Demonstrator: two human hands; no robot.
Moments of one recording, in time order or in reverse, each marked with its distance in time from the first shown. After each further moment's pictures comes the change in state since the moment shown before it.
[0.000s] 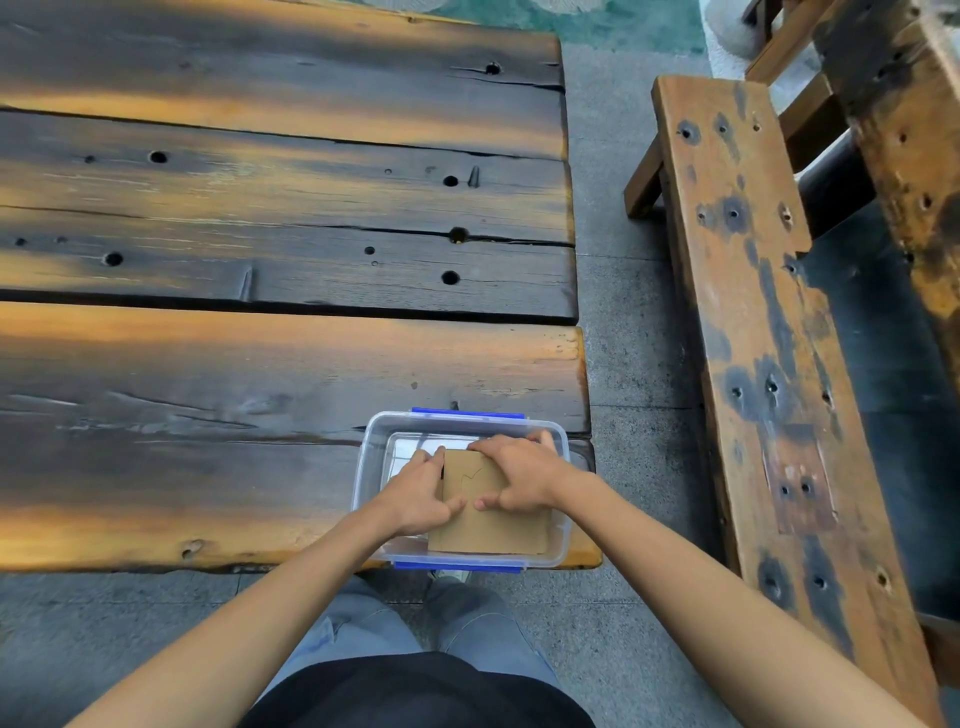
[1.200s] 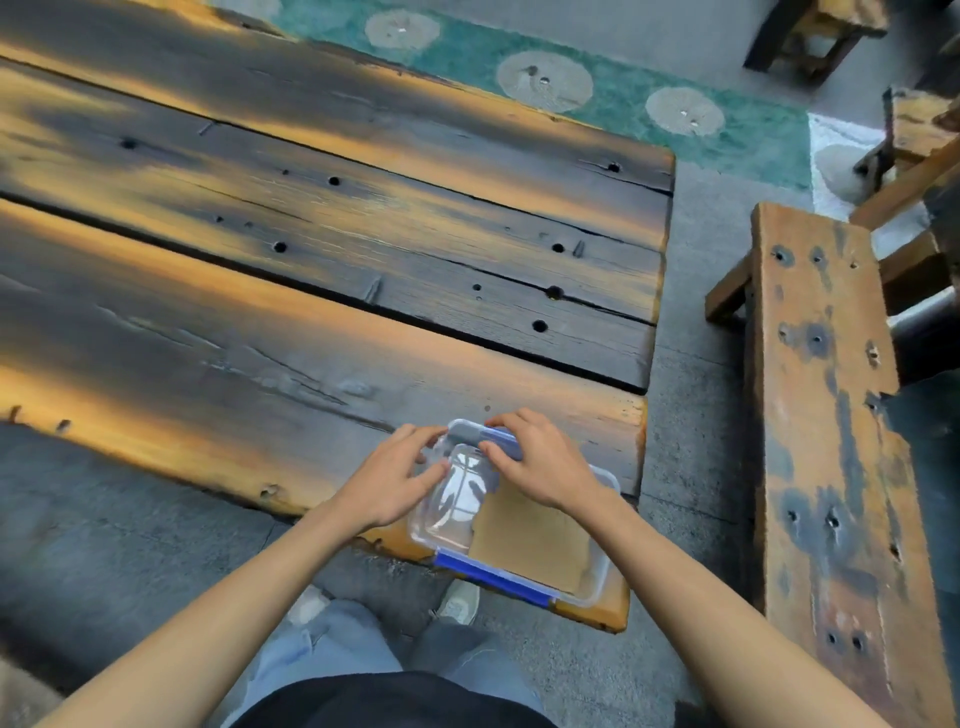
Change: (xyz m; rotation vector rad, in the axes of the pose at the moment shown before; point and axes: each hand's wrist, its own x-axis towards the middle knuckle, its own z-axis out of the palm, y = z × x) left_hand -0.096 -0.045 -0.047 -0.177 0.512 0.121; right_hand -0.014 -0.078 -0.055 0.074 0.416 -0.227
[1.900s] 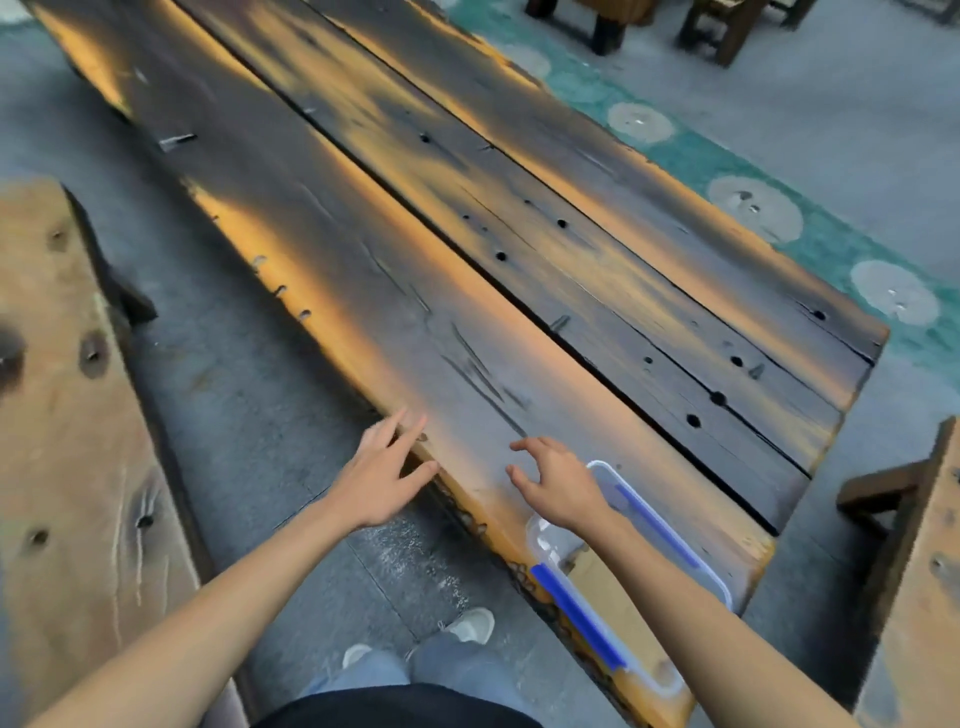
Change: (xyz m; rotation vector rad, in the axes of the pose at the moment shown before) left_hand -0.157 -0.111 -0.031 -0.072 0.373 -0.390; right_hand 0.029 -0.129 0.061 -0.202 -0.266 -0.259
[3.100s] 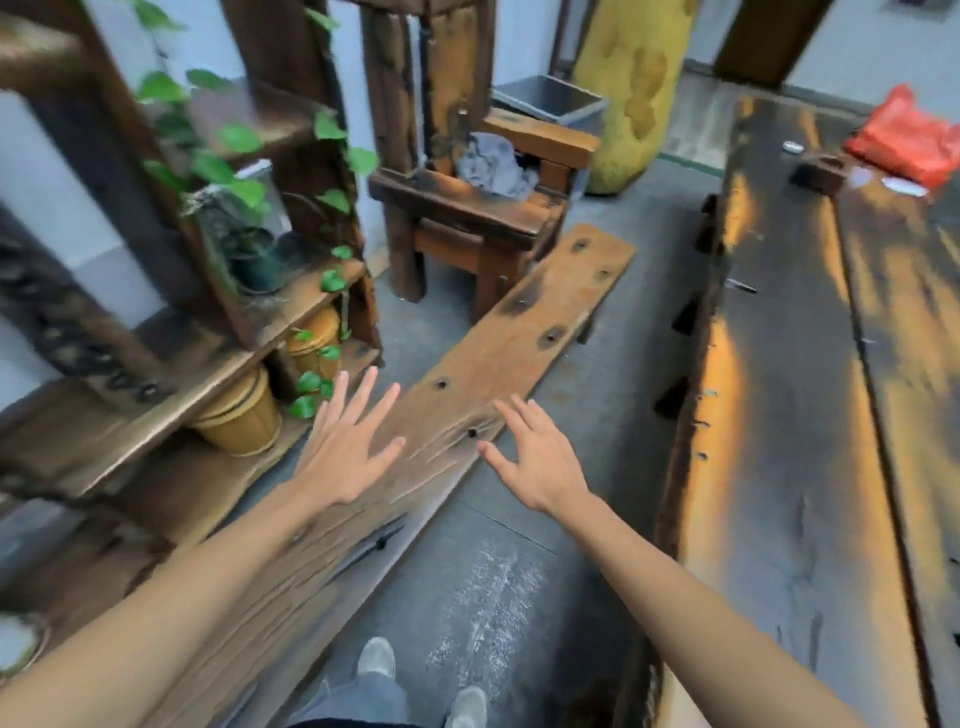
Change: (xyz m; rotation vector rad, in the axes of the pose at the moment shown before) left_hand -0.339 -0.132 -0.036 0.051 0.821 -1.026; right_hand 0.013 -0.373 0.113 -0.266 -0.311 -1.229
